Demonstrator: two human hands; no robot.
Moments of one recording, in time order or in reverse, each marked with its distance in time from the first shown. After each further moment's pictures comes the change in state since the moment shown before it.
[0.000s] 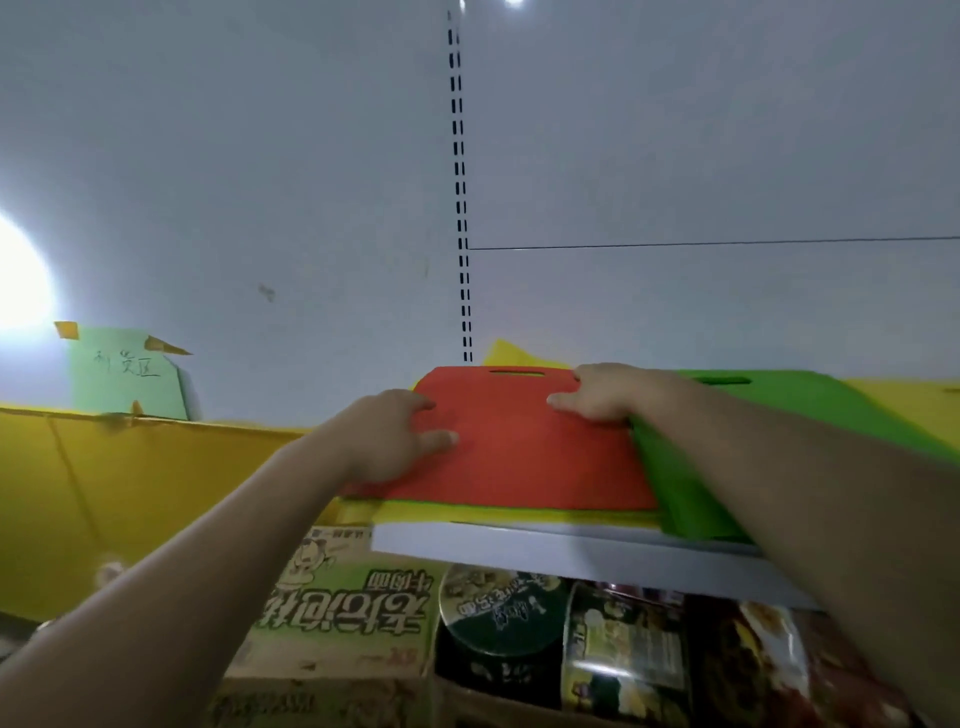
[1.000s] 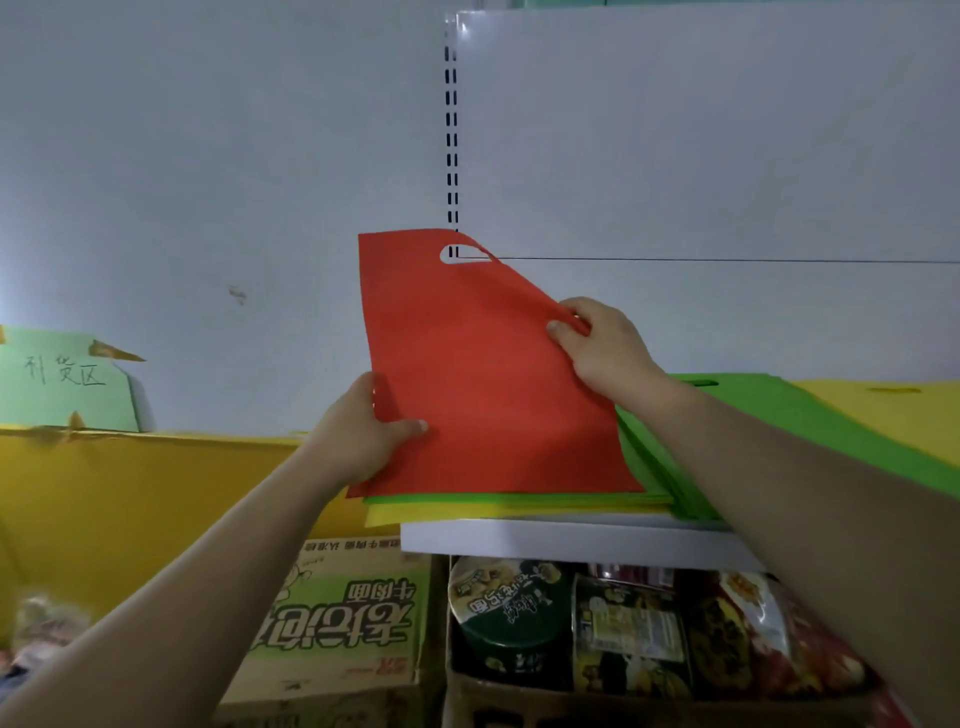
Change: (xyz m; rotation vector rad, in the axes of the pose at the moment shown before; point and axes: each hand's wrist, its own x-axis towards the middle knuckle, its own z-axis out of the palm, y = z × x) left_hand -0.008 -0.033 -0.003 -0.624 0.208 -0.055; right_hand -0.054 -0.040 -0.025 0.596 0.691 -0.159
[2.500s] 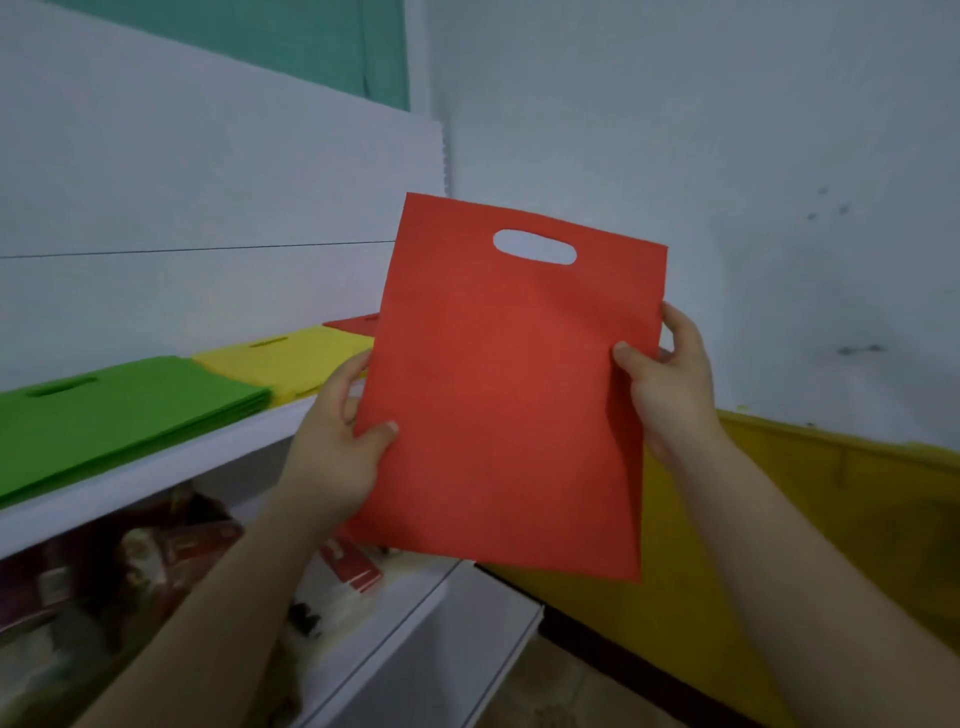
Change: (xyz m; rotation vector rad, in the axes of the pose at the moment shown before) left_hand -0.284 0.254 0.275 -0.827 -0.808 0.592; right_hand -0.423 0.026 -0.434 0.084 1.137 0.526
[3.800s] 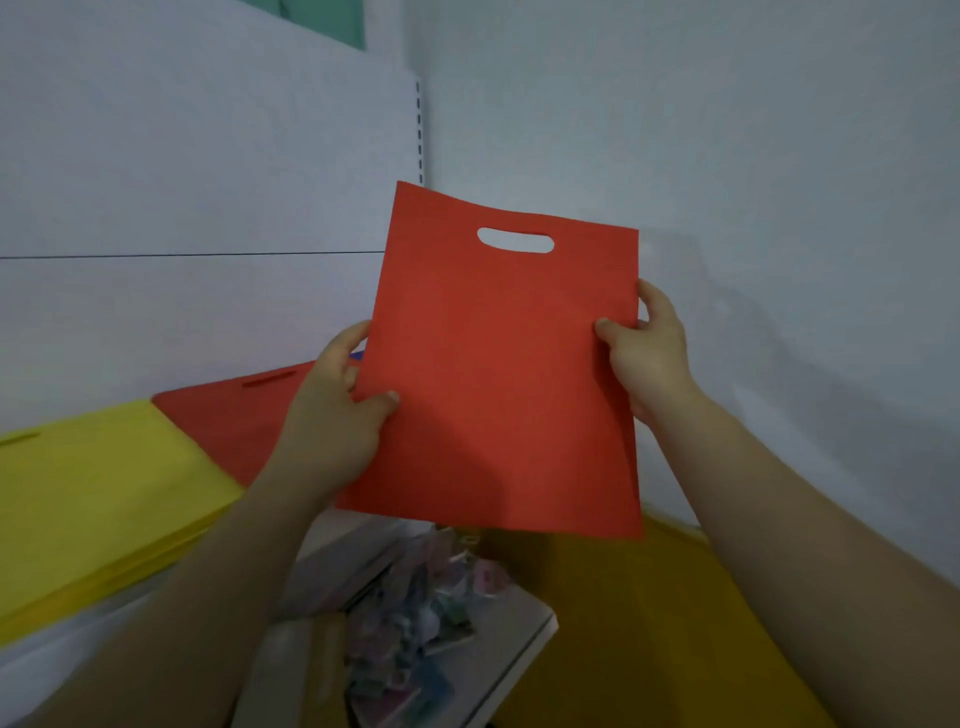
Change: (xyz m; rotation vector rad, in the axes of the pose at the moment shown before) left_hand 0.356 -0.141 0.153 0.141 0.152 -0.024; right_hand 0.418 0.166 0.108 -0.082 -0.156 -0.013
